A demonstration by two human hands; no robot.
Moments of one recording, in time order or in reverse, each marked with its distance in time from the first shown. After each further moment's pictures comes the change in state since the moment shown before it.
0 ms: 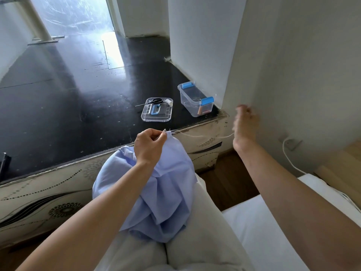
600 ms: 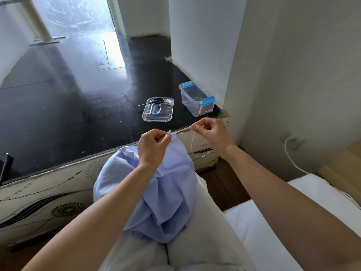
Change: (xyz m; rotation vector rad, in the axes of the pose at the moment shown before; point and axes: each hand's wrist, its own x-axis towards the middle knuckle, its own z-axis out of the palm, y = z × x) left_hand -0.005 0.000 0.003 -0.007 -0.040 0.103; right_hand -0.038 0.014 0.023 -0.376 -0.682 -0.184
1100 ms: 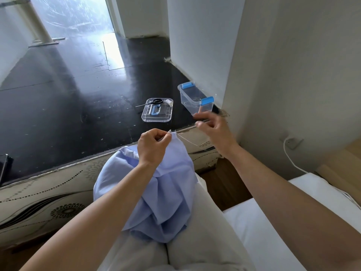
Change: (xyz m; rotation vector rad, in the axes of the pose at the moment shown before) left_hand -0.001 0.004 0.000 -0.023 -0.017 -0.019; right_hand 0.000 0.001 -0.009 0.086 0.037 -0.023
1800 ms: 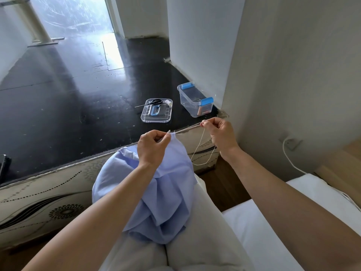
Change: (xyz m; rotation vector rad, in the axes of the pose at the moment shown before) left_hand -0.001 -0.001 0.002 -0.004 0.019 -0.005; right_hand 0.001 0.012 0.000 0.133 0.177 0.148
